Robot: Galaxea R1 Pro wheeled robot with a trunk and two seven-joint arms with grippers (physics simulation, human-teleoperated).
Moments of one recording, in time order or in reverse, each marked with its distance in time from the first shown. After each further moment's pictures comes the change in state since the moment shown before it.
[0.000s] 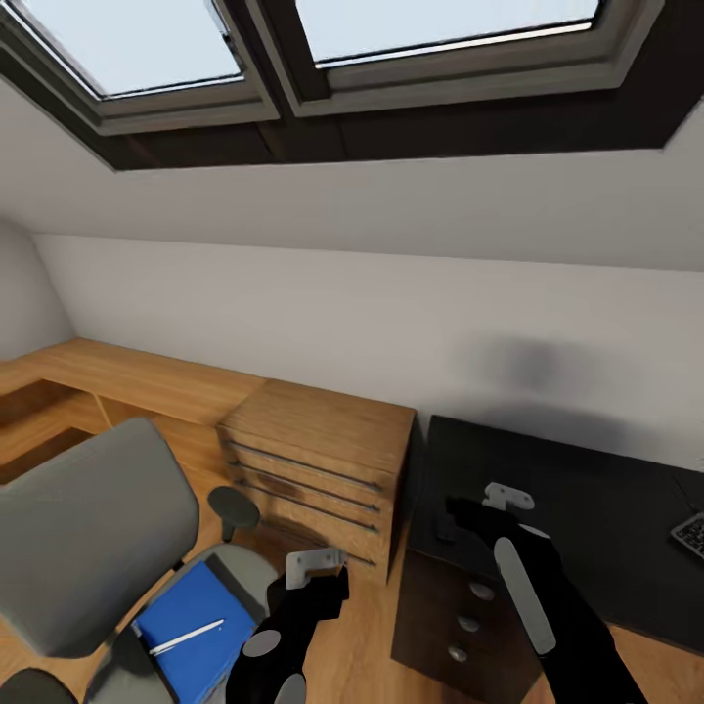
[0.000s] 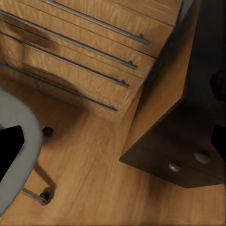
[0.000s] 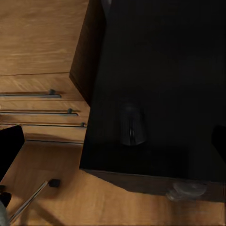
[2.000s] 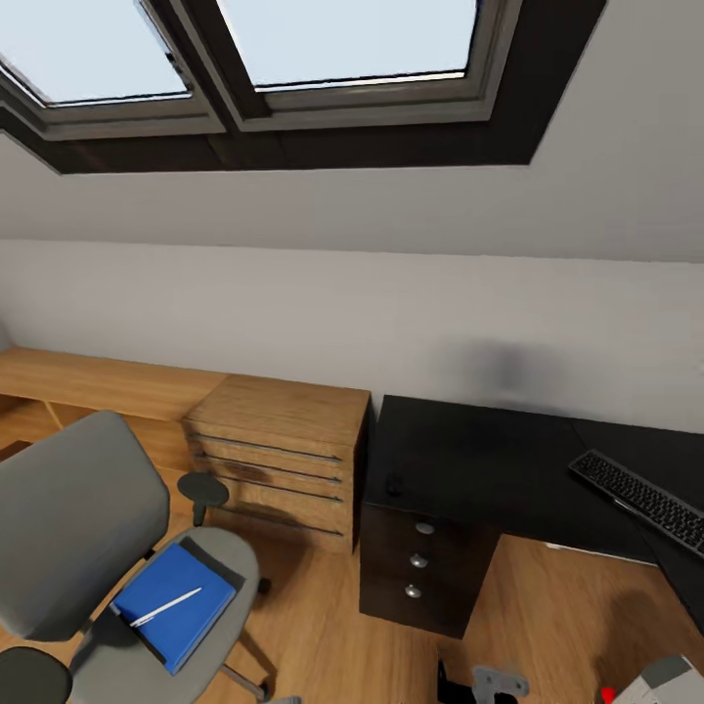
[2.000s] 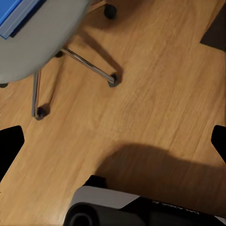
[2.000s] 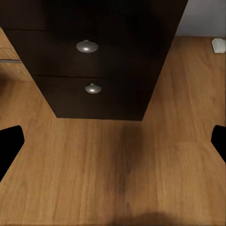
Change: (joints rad) left arm 0.000 0.012 0.064 0.836 0.005 -0.485 0.056; right arm 0.231 0.053 0.225 0.740 0.174 -0.918 0.004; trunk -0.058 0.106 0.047
